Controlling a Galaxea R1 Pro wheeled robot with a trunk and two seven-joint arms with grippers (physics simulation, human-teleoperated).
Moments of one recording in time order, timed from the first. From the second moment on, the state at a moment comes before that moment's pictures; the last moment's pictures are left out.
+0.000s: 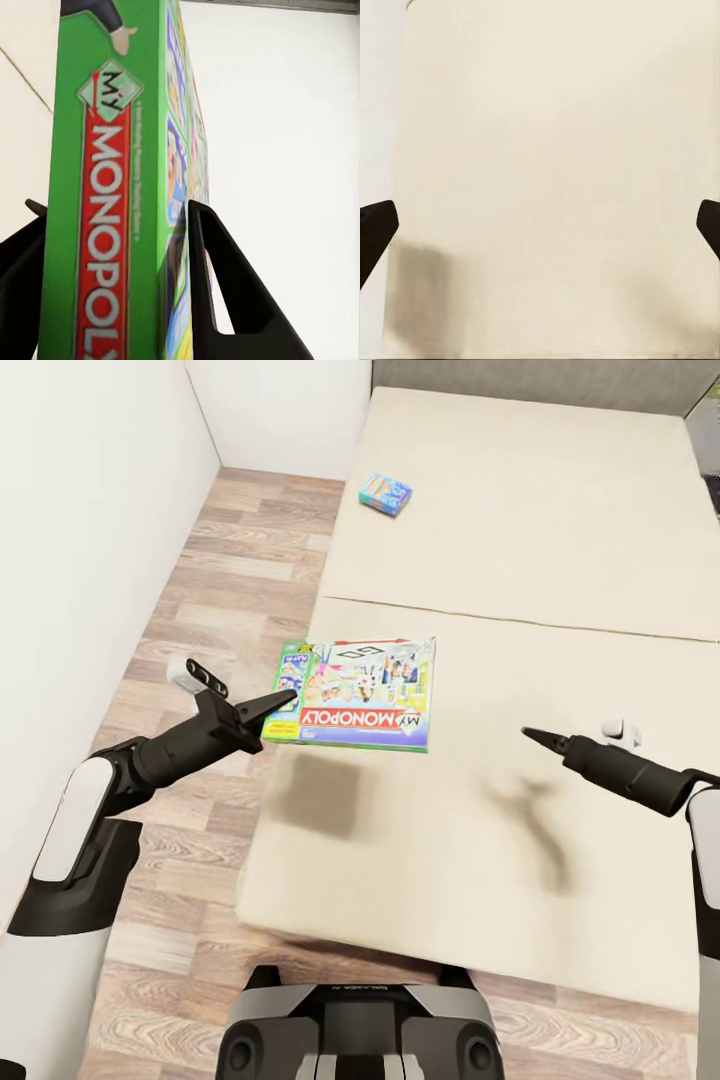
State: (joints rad) left arm -0.79 0.18 -0.06 -1.61 1.72 1.05 -0.17; right arm -0.68 -0.29 -0.32 -1.61 -0.71 1.04 0.35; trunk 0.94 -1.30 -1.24
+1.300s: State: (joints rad) left arm -0.65 0.18 -0.05 -1.61 1.70 1.04 -0.19; right arm -0.56 -0.29 -0.36 -1.61 -0.70 1.04 0.45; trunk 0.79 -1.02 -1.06
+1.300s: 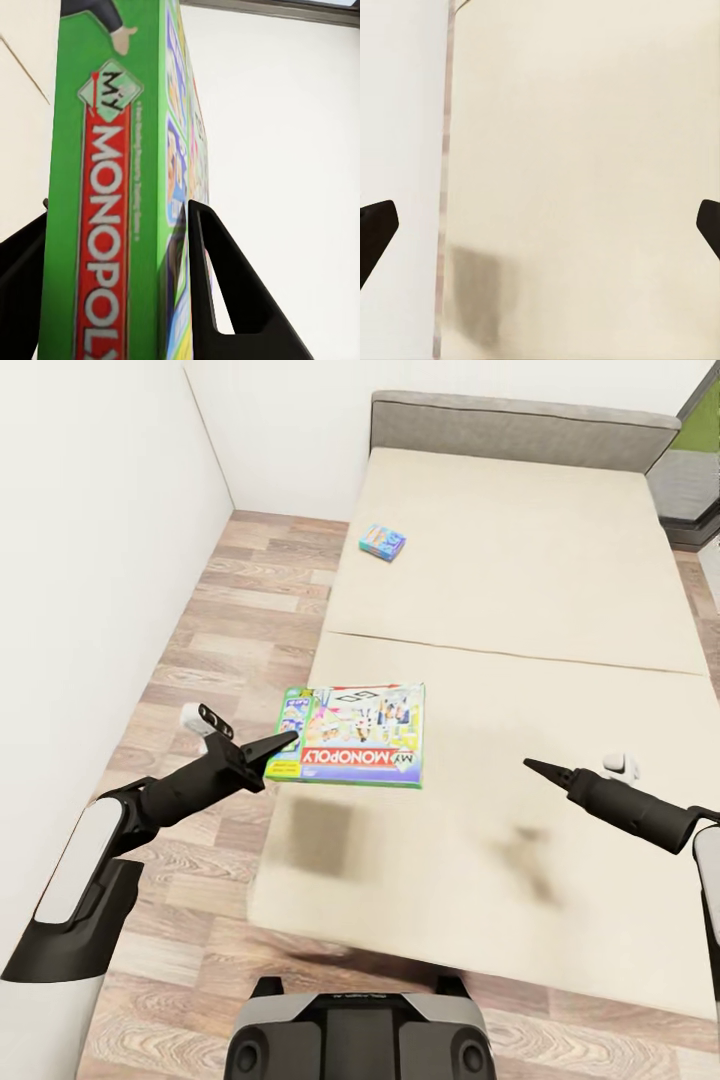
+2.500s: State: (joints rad) left arm -0.65 0.18 -0.05 -1.61 1.69 1.04 -0.11; right arm -0.56 -0.29 -0.36 -1.61 -0.70 1.04 0.45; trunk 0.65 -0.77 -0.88
